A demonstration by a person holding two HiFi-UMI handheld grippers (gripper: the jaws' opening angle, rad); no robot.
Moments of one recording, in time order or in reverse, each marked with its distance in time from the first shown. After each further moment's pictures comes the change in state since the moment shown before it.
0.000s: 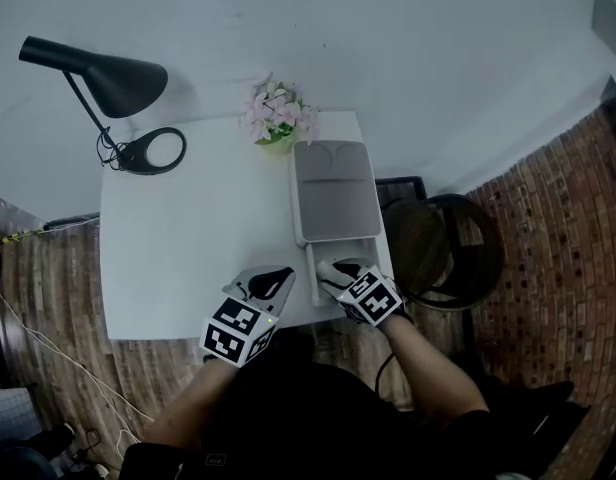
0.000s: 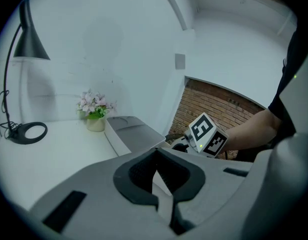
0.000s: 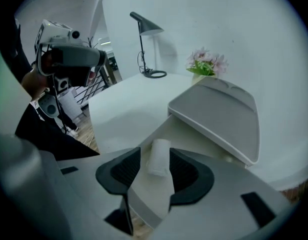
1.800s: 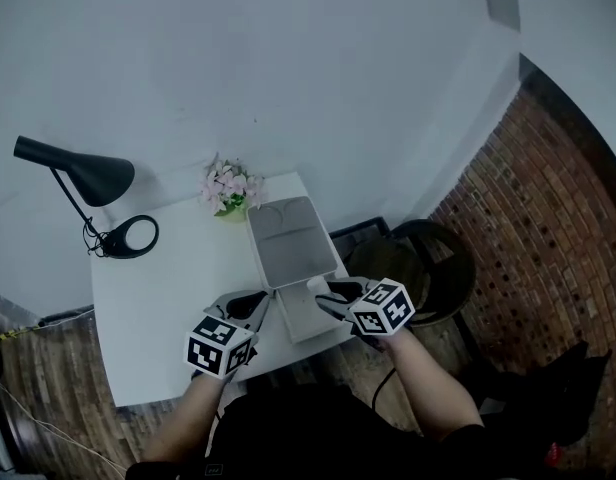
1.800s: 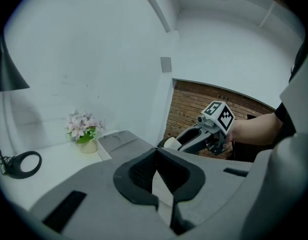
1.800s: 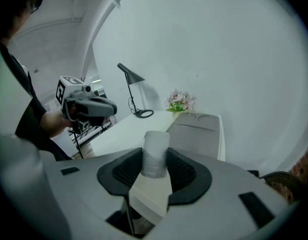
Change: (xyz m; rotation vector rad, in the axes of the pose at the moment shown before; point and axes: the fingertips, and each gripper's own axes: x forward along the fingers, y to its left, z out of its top) left arm -0.005 -0.016 0.052 0.152 -0.030 -0.068; right arm -0.120 -0.025 0.040 0.218 -0.390 -0.037
